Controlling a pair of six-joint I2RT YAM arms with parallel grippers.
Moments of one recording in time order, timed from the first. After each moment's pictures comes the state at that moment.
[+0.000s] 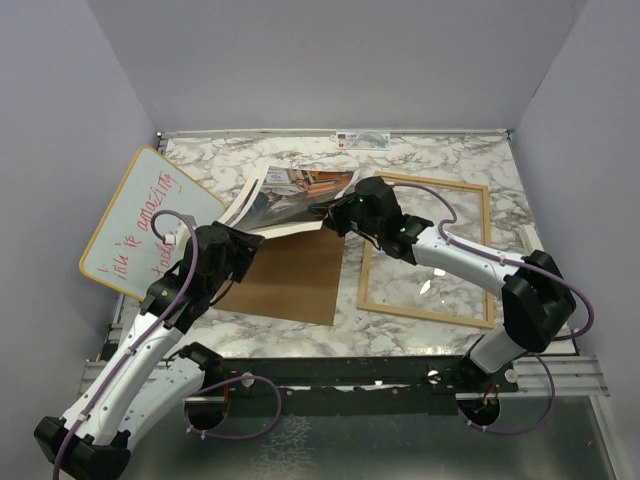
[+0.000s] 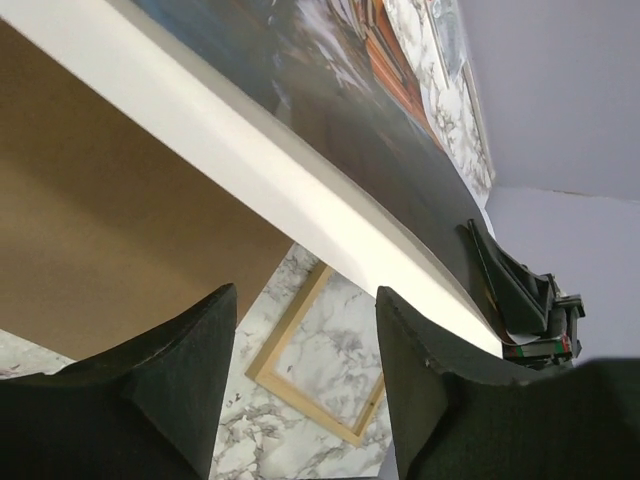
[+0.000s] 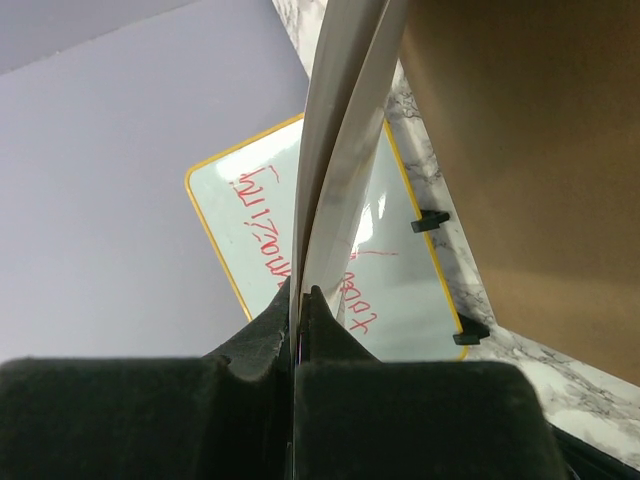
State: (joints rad) left arm -0.49 0.71 0.77 -0.63 -0.24 -1.35; right arm 0.75 1.58 1.10 0.05 0.03 1.70
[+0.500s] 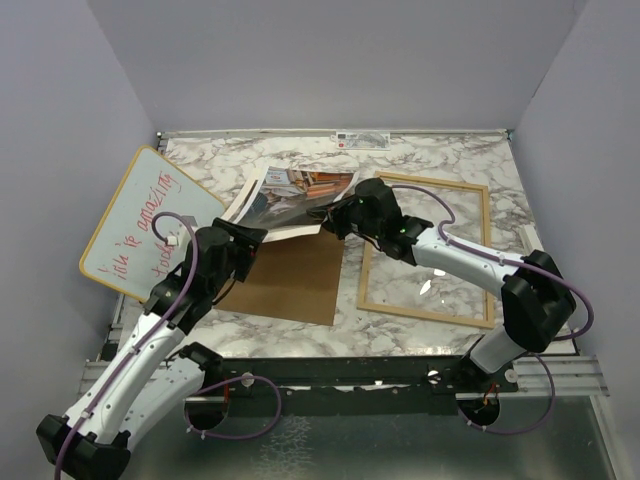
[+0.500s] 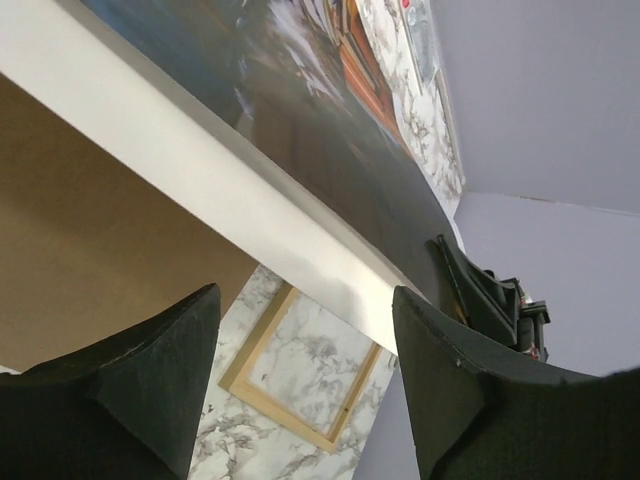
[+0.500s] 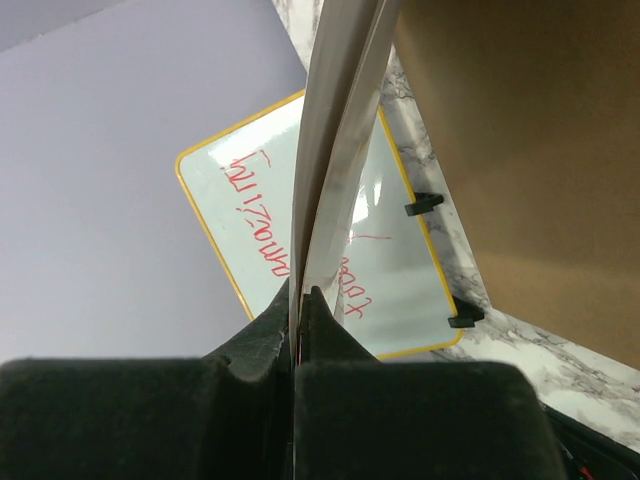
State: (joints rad) left arm -0.49 0.70 0.71 -0.54 -0.24 -1.39; right arm 0.75 1.58 1.09 0.05 -0.02 1.71
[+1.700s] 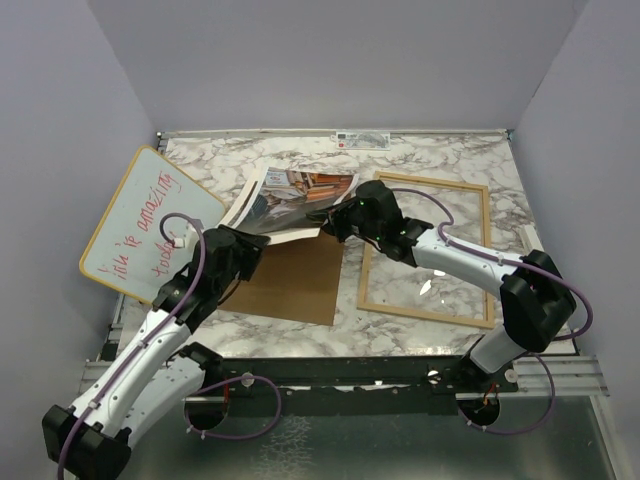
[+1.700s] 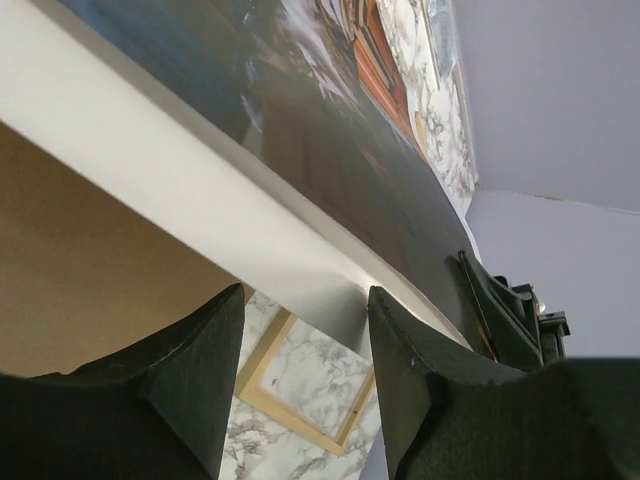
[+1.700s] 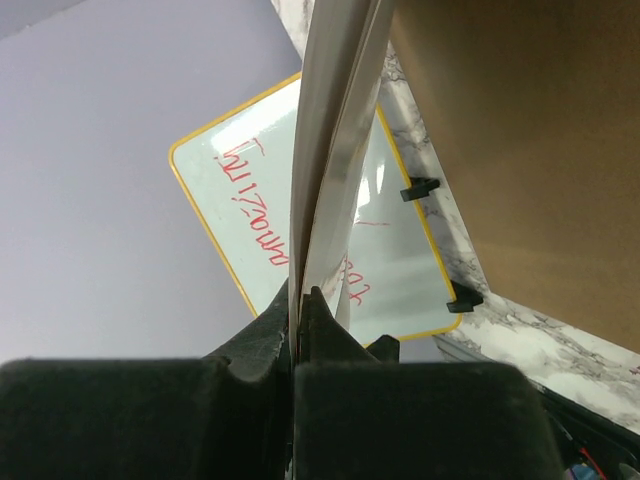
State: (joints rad) left arm -0.49 0.72 0.64 -0.47 -0.22 -1.41; right arm 0.75 1.58 1.06 0.07 -0.06 1.73
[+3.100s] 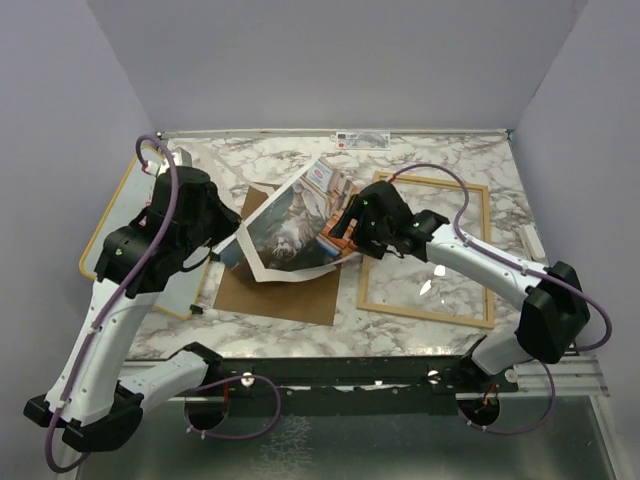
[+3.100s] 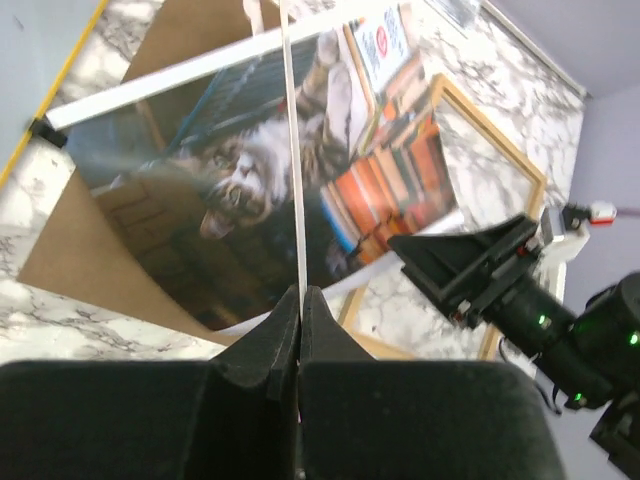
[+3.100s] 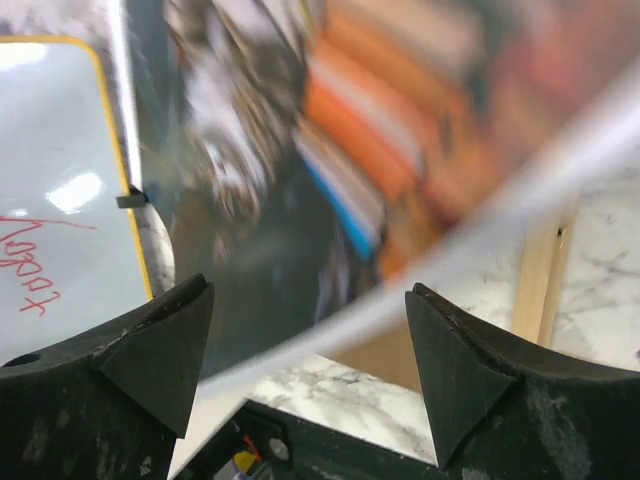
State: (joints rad) left arm -0.49 1.00 1.47 -1.12 -0.26 -0.90; right arm 0.74 1.51 1.13 -0.45 0.06 1.11
